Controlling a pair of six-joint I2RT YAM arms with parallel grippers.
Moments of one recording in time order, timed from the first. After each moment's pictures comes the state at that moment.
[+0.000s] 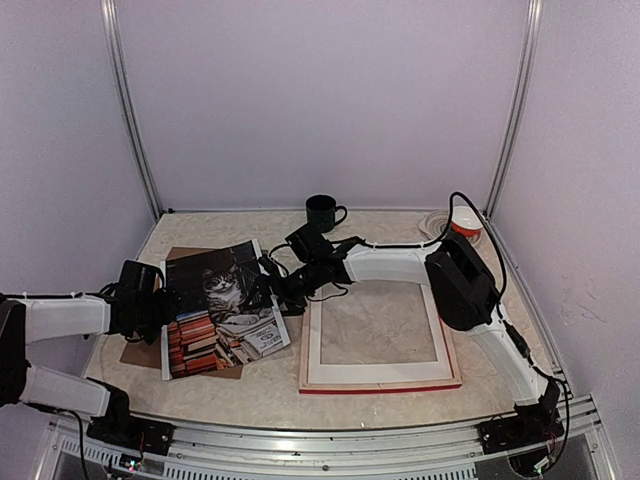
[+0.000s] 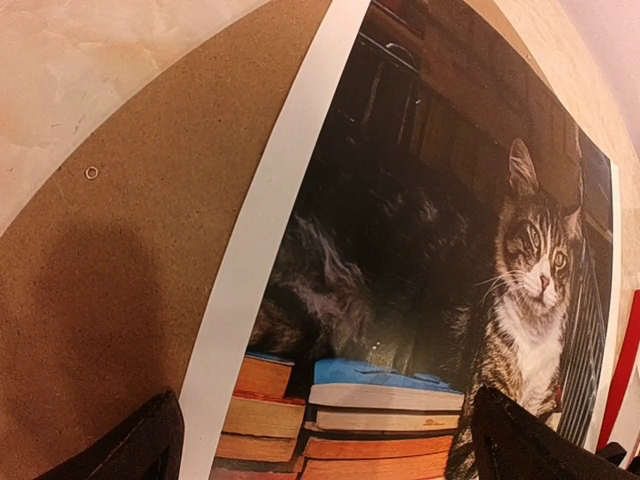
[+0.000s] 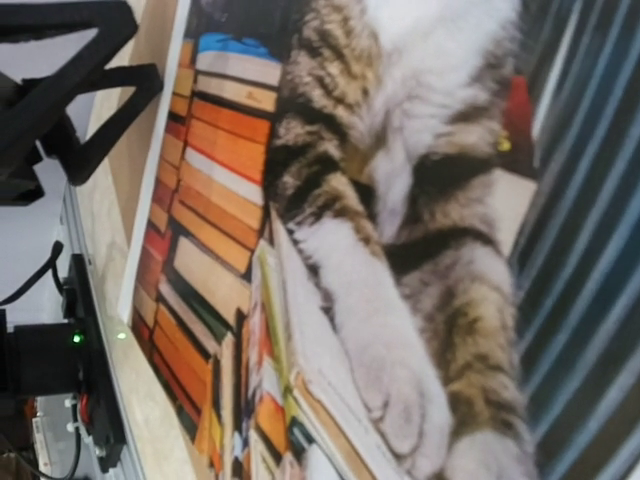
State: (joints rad) left arm -0.19 1.22 0.42 -0.09 -0.14 -0.95; right arm 0.89 2.52 2.03 -0.29 -0.74 0.61
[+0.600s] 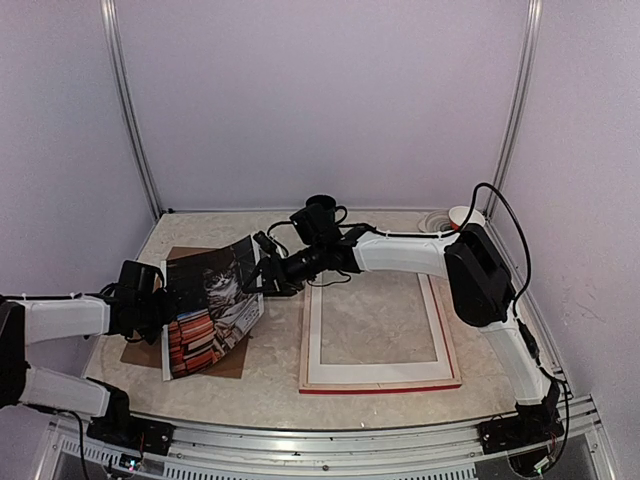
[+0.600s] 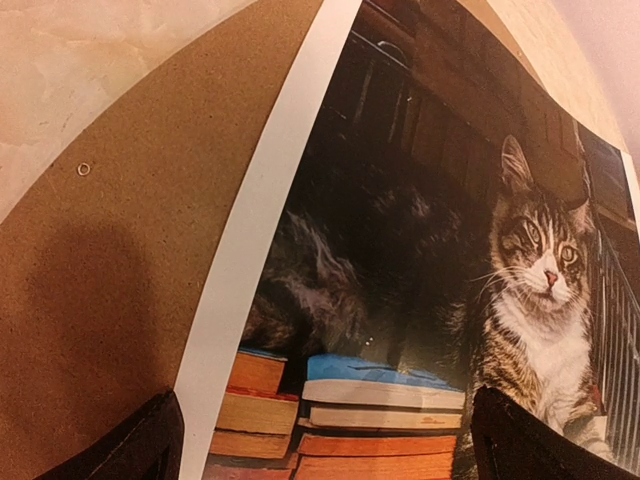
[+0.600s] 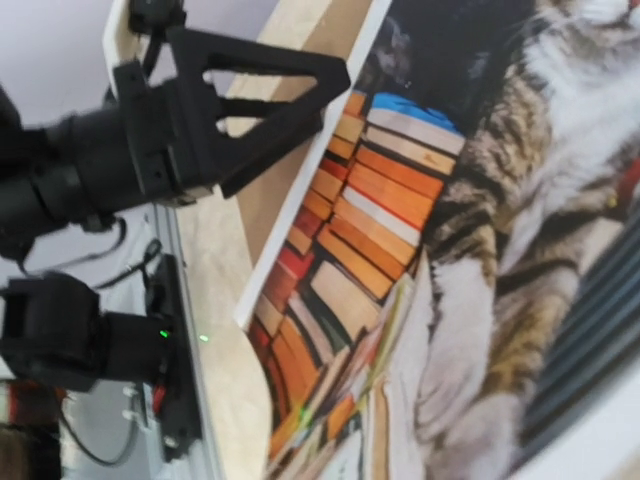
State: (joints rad) left arm -0.19 1.21 0.42 -0.08 -0.12 -0.95; right arm 0.88 2.40 1.97 -0.19 -0.79 0.58
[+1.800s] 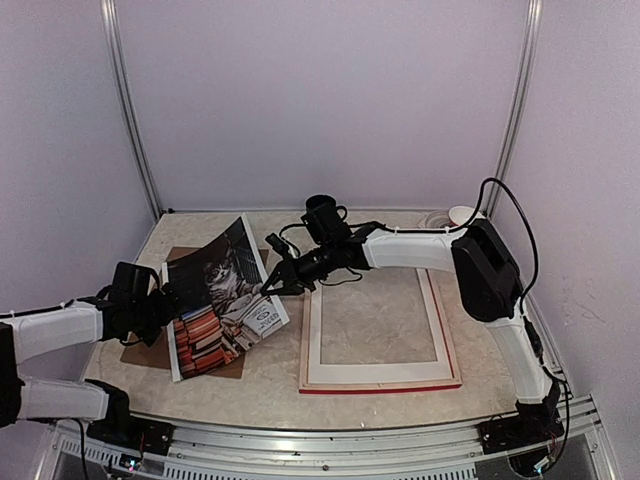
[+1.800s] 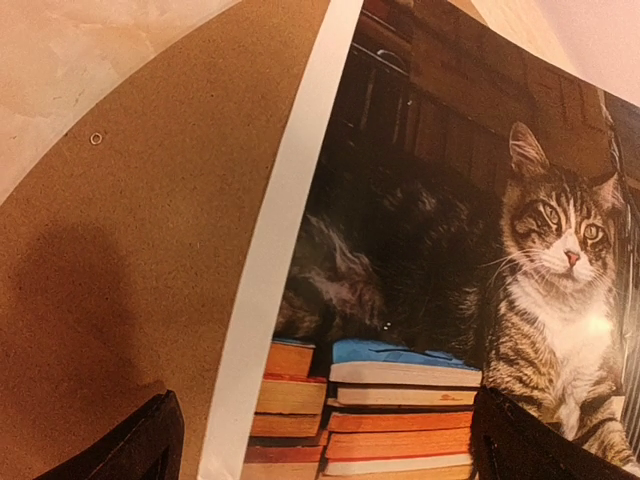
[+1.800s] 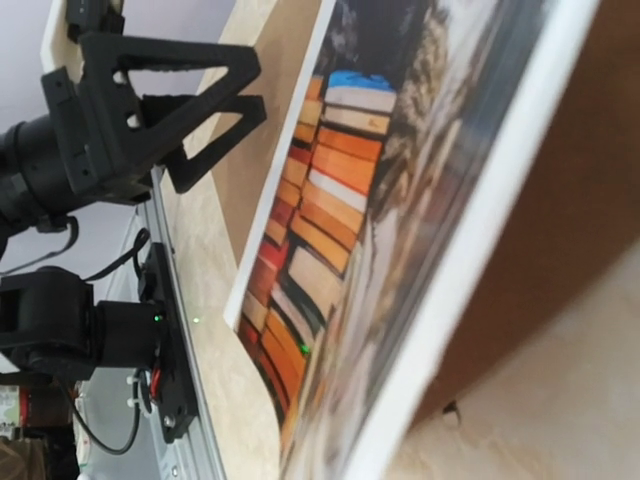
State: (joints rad) left arm -0.19 1.10 0.40 -0.15 -0.09 -0.96; right arm 0.84 2.36 1.89 -0.21 -0.82 0.59
